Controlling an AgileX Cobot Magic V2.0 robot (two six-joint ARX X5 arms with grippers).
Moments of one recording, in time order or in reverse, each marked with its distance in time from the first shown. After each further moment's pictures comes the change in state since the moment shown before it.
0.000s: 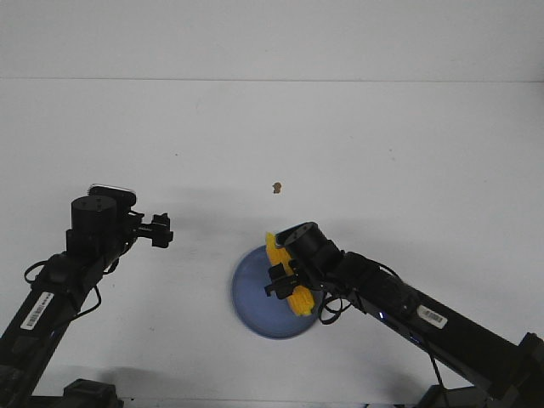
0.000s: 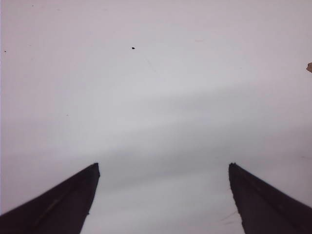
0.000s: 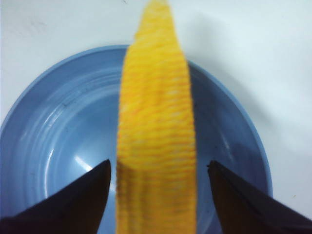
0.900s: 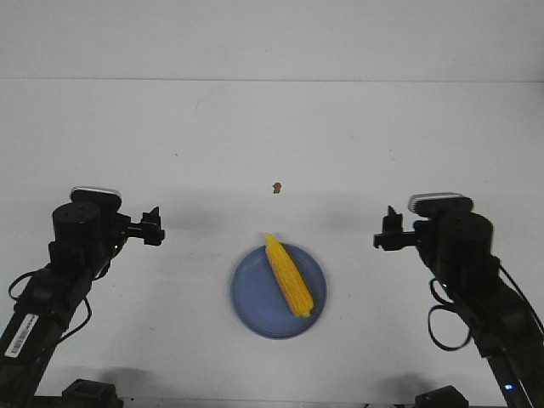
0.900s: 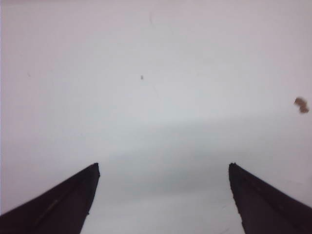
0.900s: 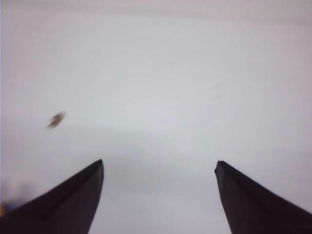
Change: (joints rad) left arm 0.015 -0.124 0.000 0.008 0.000 -0.043; right arm -0.521 -0.582 -0.003 -0.019 0.143 -0.260
